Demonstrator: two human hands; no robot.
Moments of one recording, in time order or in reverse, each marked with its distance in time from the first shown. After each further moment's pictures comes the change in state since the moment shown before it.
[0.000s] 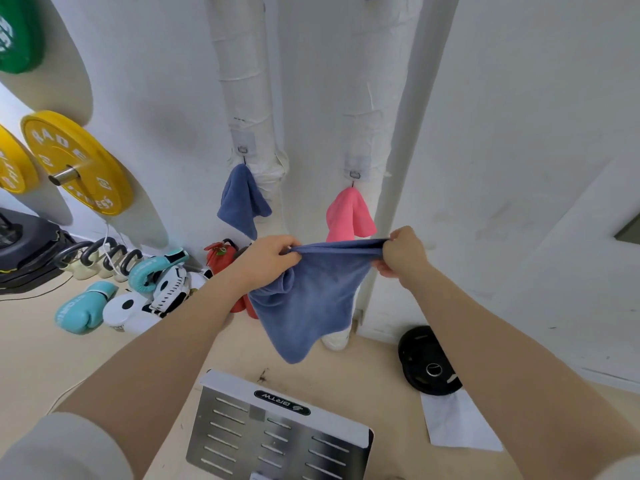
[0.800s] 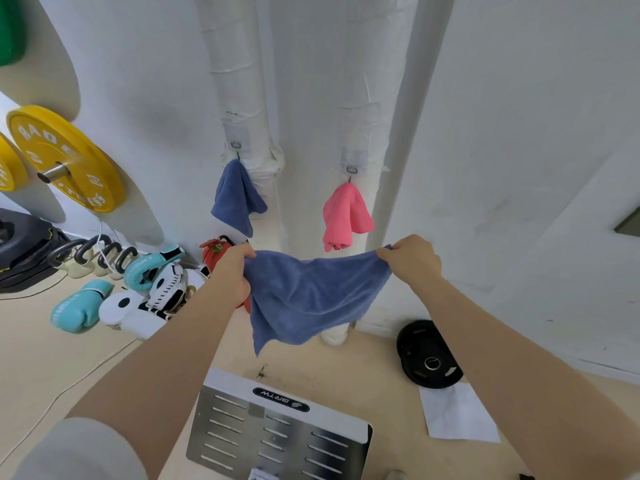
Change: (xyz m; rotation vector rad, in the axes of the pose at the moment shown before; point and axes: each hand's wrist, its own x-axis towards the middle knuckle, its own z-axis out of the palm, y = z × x) left_hand 0.015 -0.044 0.016 -0.968 0.271 -0.656; right_hand 0.016 0.024 -0.007 -0.504 0.121 -0.124
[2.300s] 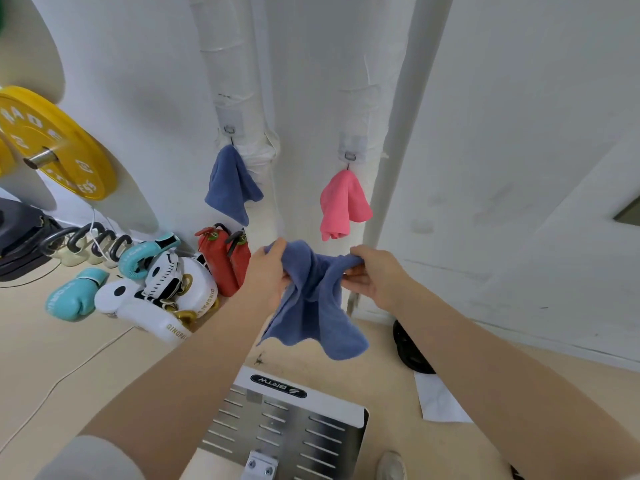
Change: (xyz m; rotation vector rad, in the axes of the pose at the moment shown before) left_hand -0.027 -0.021 0.052 -0.288 -0.101 0.004; right_hand -0.049 -0.023 0.019 1.011 -0.465 0.261
